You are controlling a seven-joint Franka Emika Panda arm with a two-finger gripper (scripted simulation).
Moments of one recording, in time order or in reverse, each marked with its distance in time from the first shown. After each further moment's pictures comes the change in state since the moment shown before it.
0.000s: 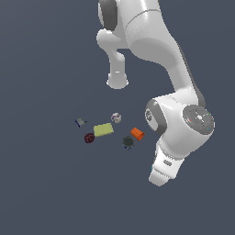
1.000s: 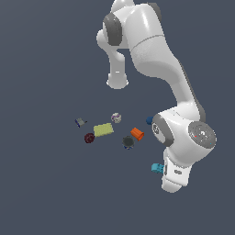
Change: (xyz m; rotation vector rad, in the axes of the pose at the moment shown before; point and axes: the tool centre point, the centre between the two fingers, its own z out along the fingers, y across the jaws) arm 0.042 -0.016 0.053 0.008 0.028 -0.183
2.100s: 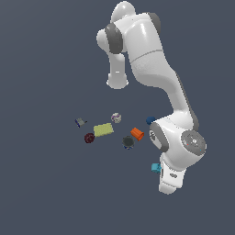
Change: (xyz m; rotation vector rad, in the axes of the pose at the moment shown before) arm 0.000 0.000 0.042 0.001 0.000 -0.004
